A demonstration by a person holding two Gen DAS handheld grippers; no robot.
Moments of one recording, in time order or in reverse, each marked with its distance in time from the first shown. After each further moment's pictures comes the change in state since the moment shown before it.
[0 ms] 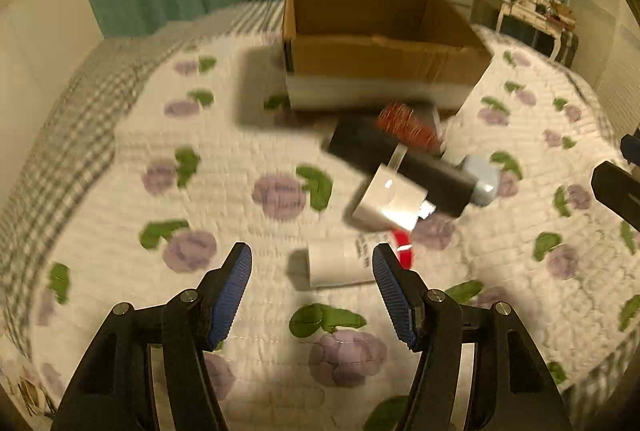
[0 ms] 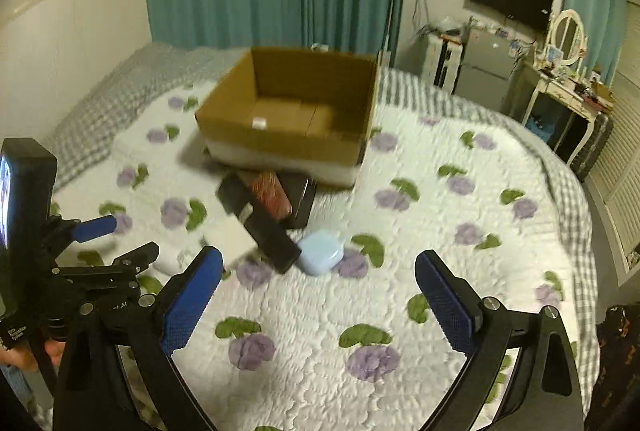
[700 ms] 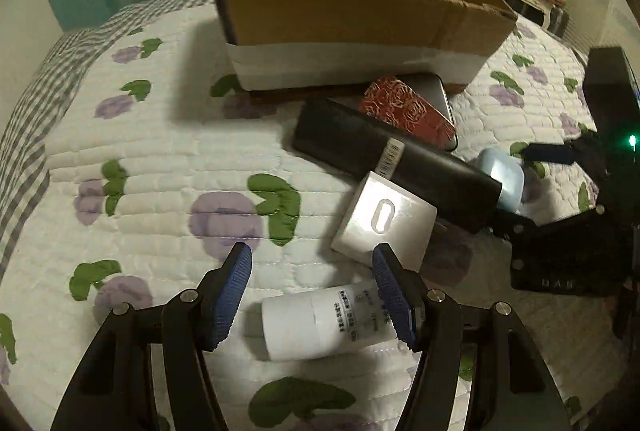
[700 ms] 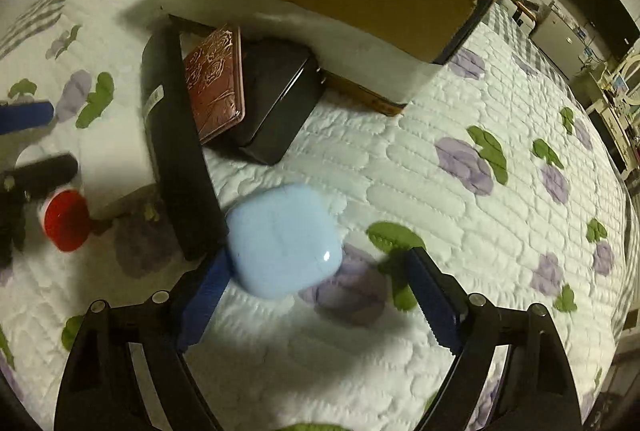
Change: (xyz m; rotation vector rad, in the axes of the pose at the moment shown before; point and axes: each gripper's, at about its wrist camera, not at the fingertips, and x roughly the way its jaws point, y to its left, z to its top) left arm 0.061 -0.019 0.030 0.065 0.086 -0.062; right arm 0.177 -0.010 -0.007 -0.277 0.302 0.037
